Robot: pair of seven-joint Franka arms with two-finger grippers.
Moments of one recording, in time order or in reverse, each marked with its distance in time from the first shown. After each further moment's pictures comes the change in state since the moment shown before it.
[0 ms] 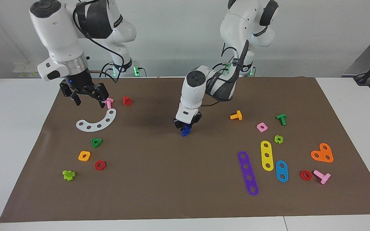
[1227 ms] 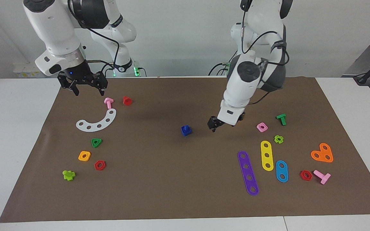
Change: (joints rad) left arm 0.301 -0.141 0.026 0.158 -0.001 -0.389 0.400; right arm -0.005 -0.012 0.013 0.022 0.001 -0.147 -0.122
